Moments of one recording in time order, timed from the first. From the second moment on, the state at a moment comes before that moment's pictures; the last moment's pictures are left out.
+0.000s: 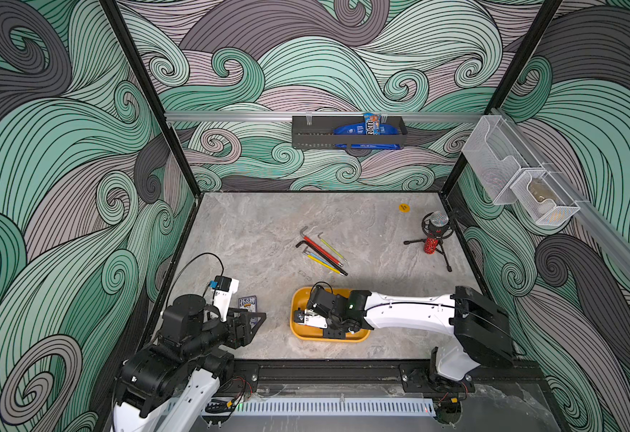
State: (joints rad) left arm -0.34 0.32 0.85 -1.19 0.39 -0.38; right arm 1.19 1.64 0.98 -0.59 0.13 -0.37
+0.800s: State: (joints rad) left arm -0.34 0.32 0.86 -1.18 0.39 -0.39; right arm 1.18 1.67 0.98 -0.57 0.12 -0.35
